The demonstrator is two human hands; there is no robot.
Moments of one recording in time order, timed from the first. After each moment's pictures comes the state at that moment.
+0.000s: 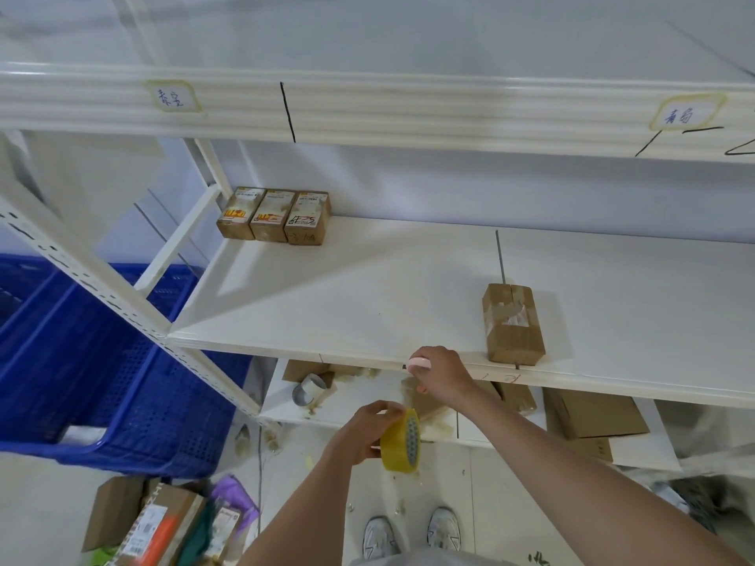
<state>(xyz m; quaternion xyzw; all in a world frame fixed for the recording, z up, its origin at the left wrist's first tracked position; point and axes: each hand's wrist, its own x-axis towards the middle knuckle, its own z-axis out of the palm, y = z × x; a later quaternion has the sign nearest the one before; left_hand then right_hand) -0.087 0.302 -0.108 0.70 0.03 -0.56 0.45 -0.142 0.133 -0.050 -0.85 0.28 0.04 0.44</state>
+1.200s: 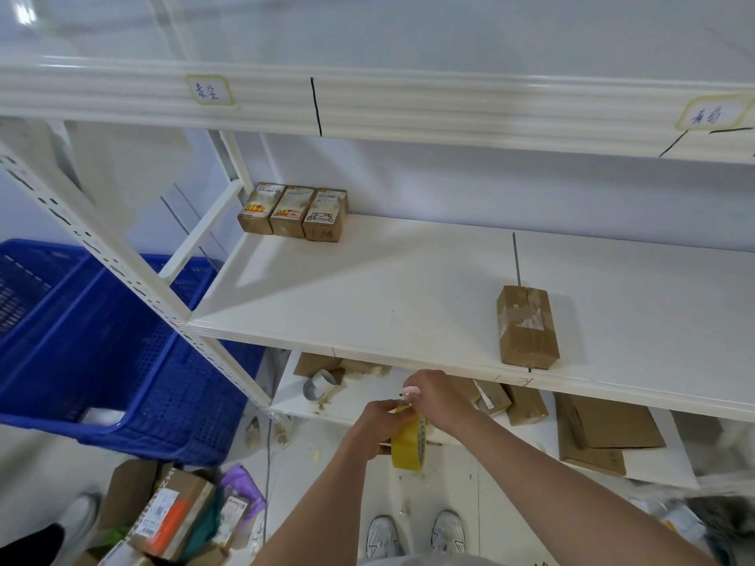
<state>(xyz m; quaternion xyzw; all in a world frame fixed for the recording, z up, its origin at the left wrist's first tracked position) -0.095 0.296 -0.103 0.74 0.05 -0.50 0.44 -0.149 0.169 -0.057 -0.91 0.19 0.12 0.34</state>
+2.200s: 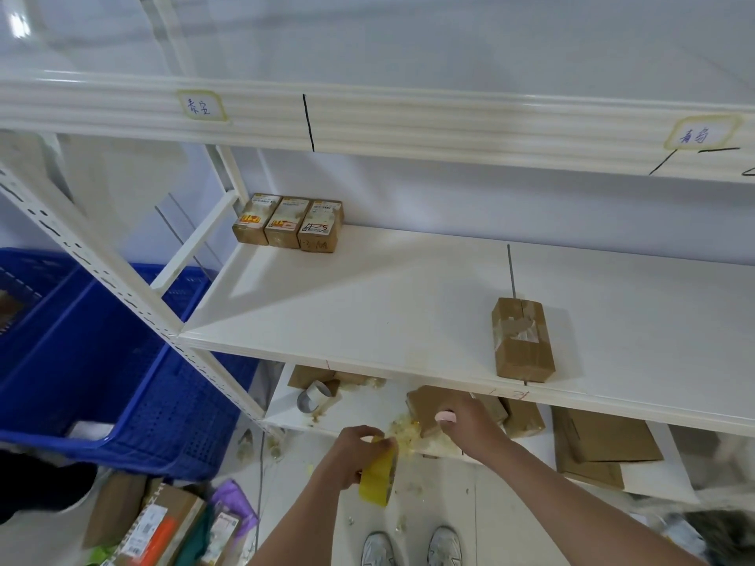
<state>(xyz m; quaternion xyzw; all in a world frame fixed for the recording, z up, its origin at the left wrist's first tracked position) -0.093 0.333 -0.112 0.75 0.06 -0.50 0.43 -0.197 0.127 -0.088 -0.90 0.25 0.10 0.34</state>
